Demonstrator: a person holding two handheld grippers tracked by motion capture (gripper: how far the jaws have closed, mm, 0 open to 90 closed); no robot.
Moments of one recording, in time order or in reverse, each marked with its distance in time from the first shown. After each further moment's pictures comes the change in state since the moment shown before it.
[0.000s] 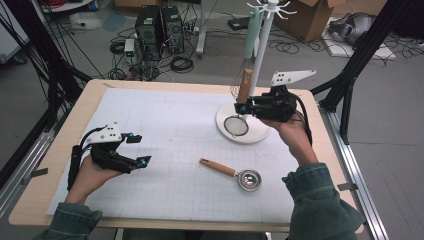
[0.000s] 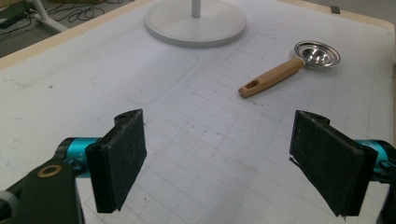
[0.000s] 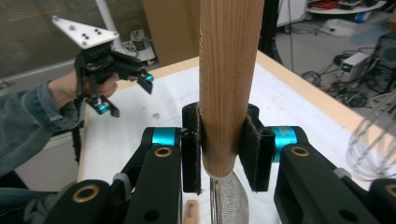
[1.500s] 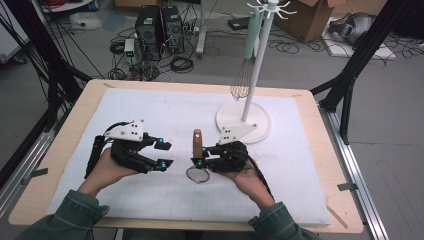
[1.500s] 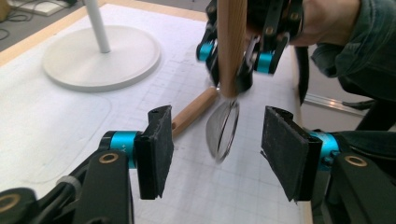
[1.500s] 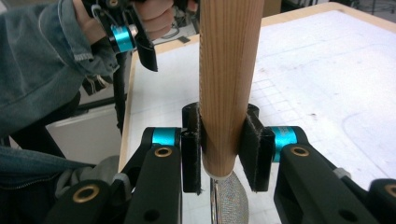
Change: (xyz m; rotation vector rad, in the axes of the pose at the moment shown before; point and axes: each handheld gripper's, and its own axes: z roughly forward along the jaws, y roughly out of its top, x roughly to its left) left arm -0.033 0.051 0.025 -0.002 -0.279 0.103; right arm 0.083 -0.087 0.103 0.052 0.163 -0.025
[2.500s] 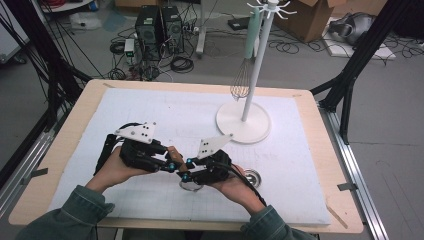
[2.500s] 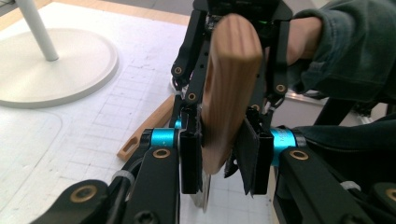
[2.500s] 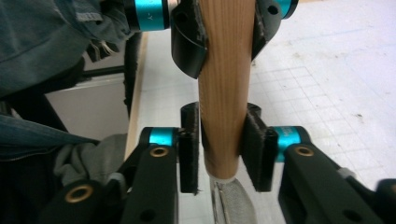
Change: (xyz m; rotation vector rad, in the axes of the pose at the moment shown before) left arm -0.005 0.014 0.020 0.020 -0.180 0.026; right arm 0.024 -0.001 0.042 0.112 0.049 -0.114
